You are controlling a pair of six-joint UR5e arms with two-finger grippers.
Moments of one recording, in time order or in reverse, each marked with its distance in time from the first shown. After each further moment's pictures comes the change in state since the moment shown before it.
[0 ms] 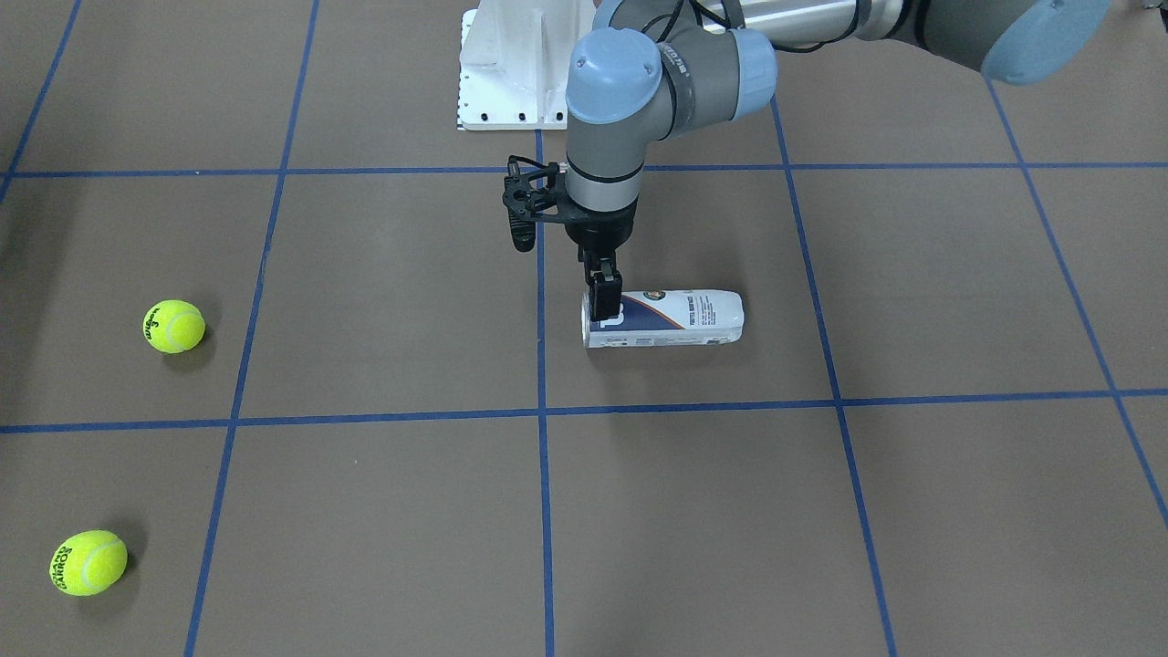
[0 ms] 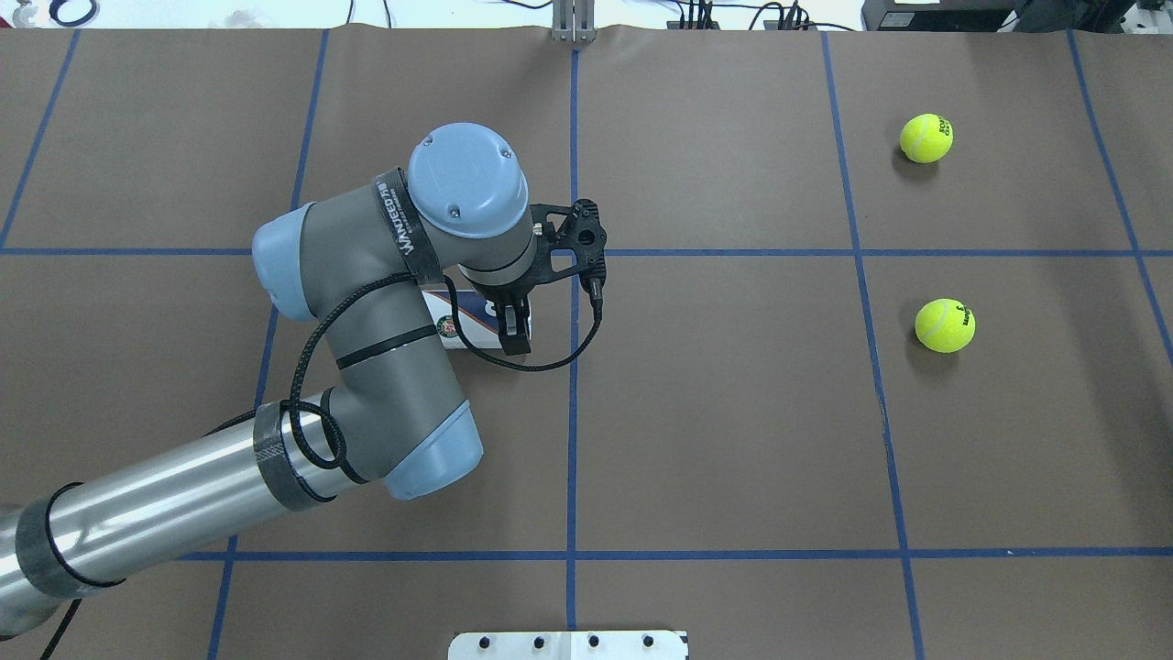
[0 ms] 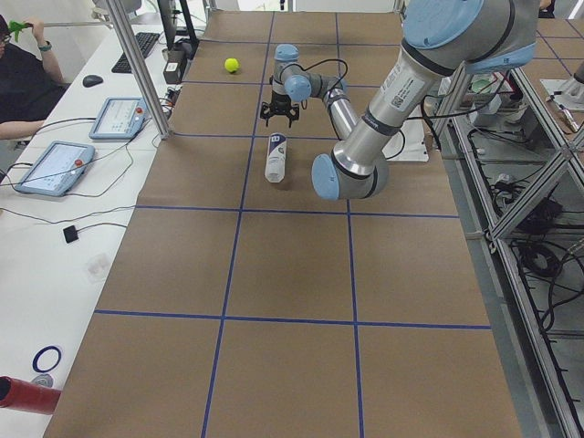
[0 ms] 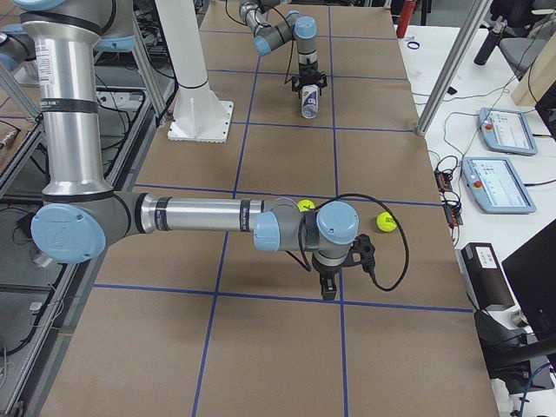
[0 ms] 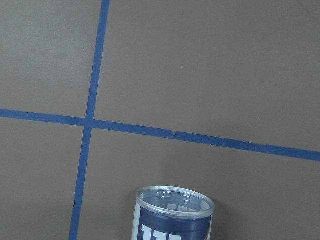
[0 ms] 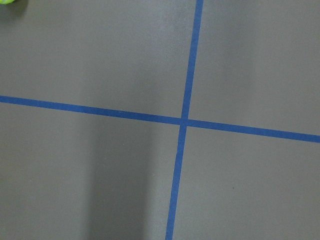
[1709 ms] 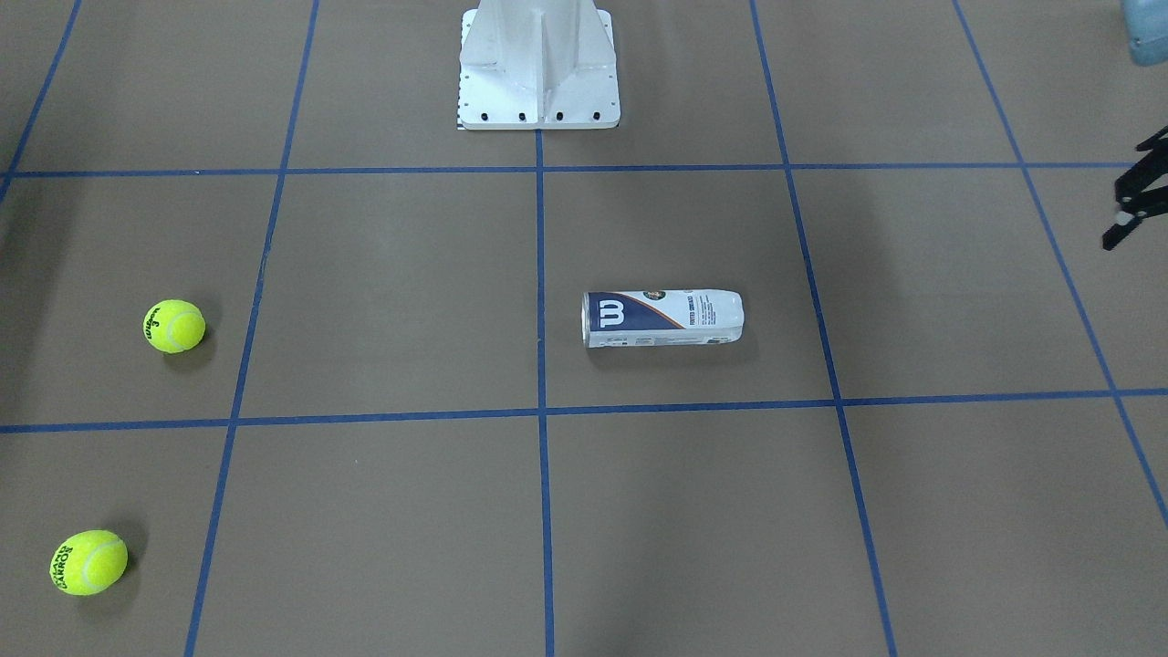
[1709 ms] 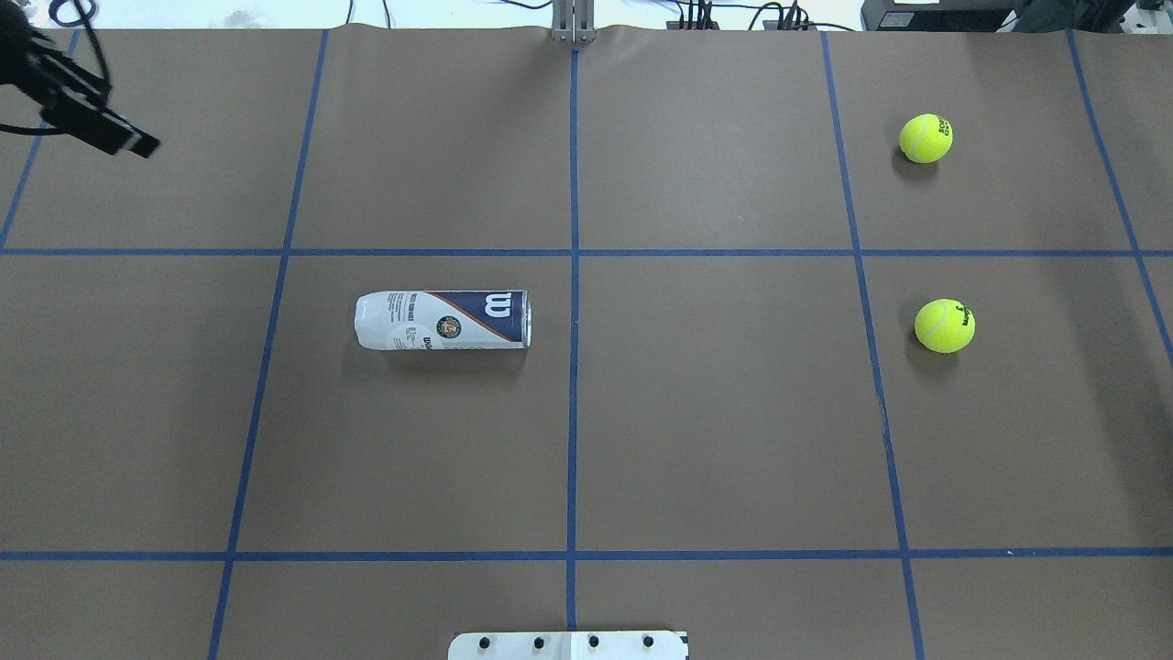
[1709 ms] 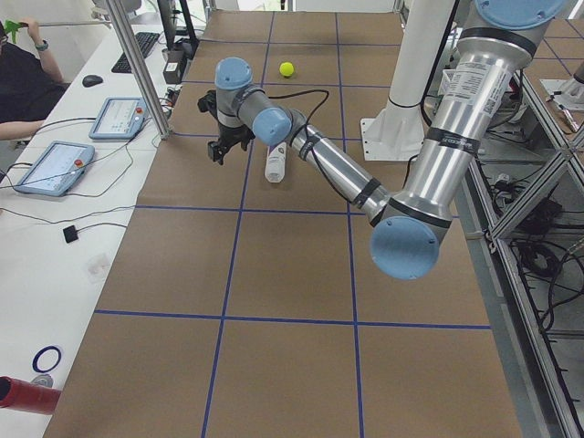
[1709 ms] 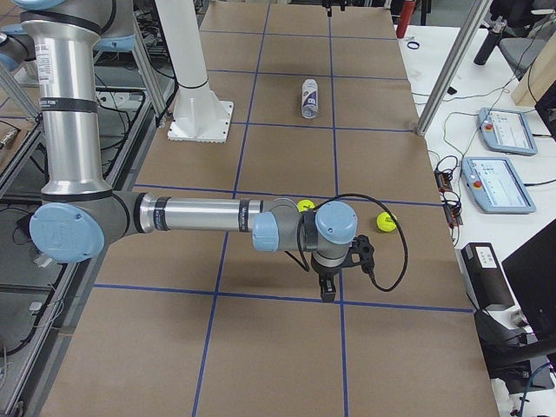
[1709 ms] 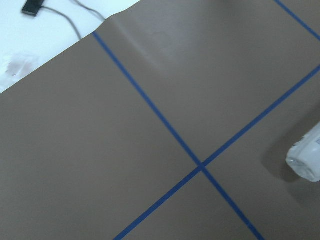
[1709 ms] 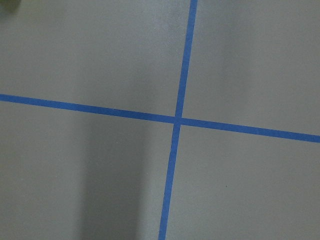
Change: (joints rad) left arm -0.567 0.420 -0.322 -0.097 -0.488 -0.227; right arm 0.000 -0.005 0.001 0.005 -0.017 -0.002
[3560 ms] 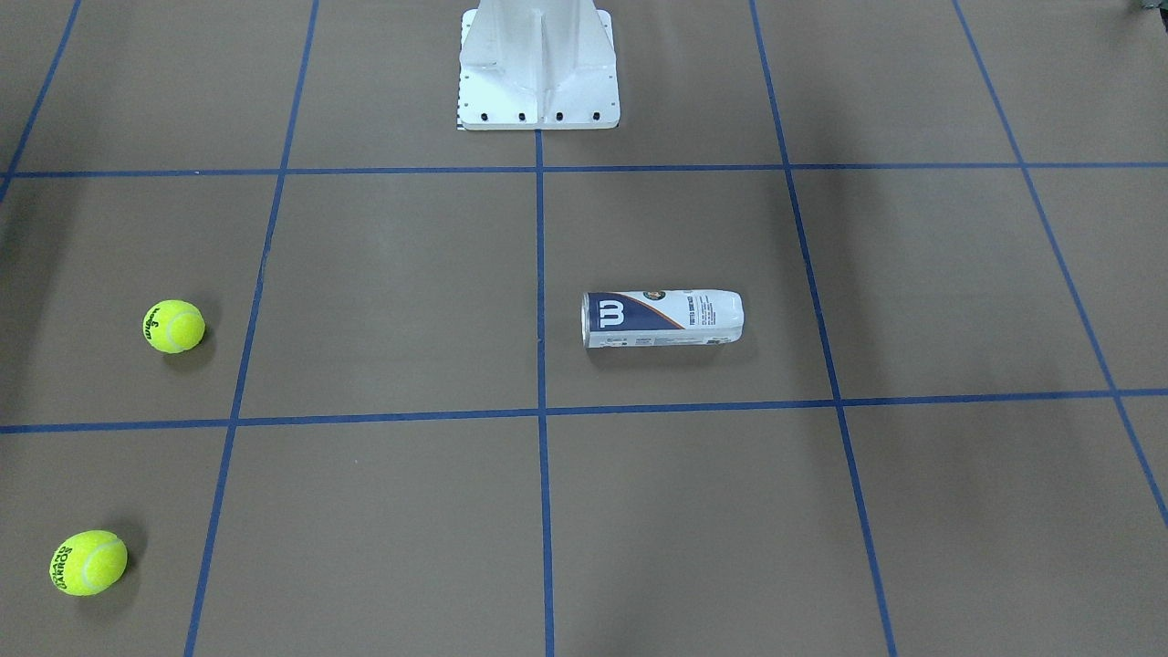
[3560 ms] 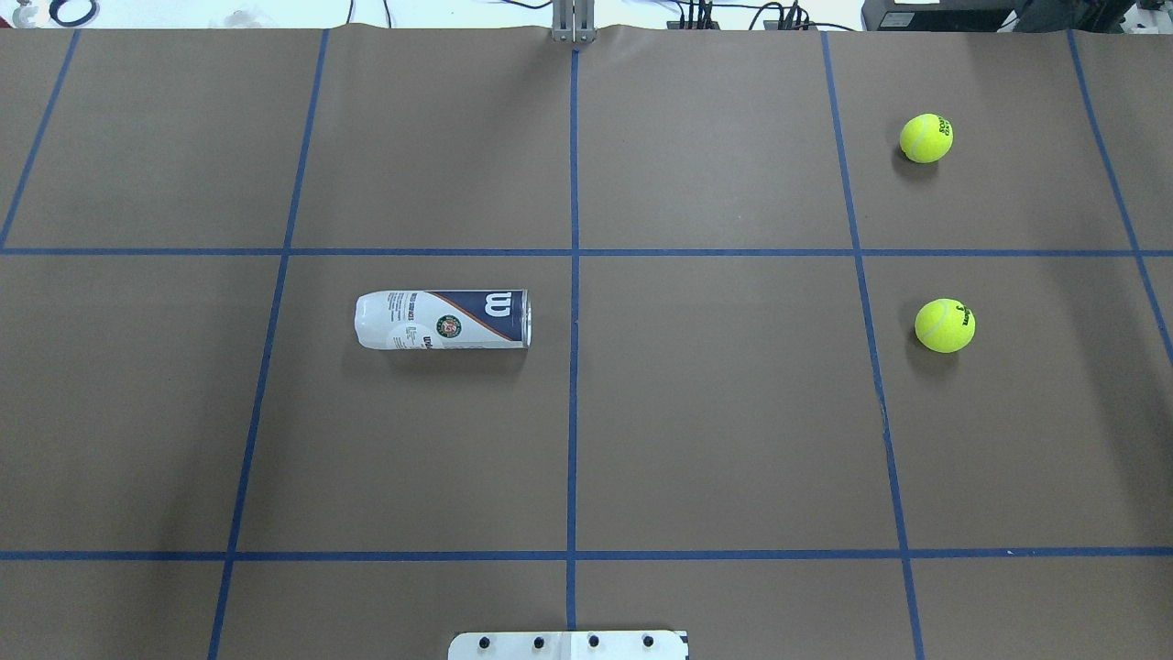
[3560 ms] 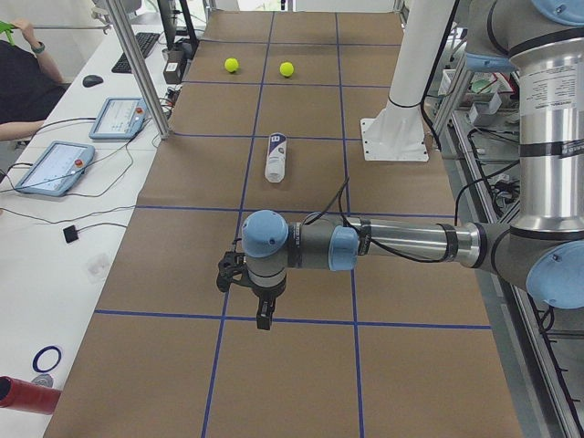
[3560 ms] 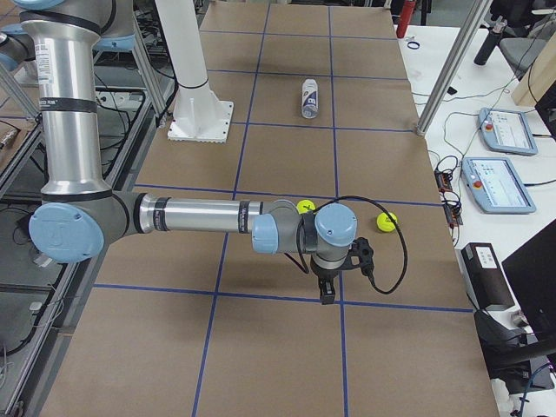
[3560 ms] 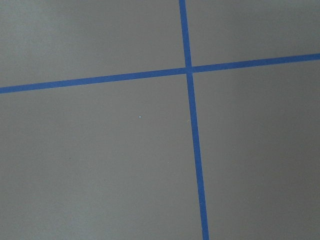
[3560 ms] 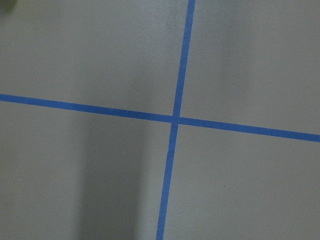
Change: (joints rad) left arm -0.476 0.525 0.153 0.083 -0.029 0.052; right arm 0.001 -0.003 -0.008 0.006 -0.009 -0.003
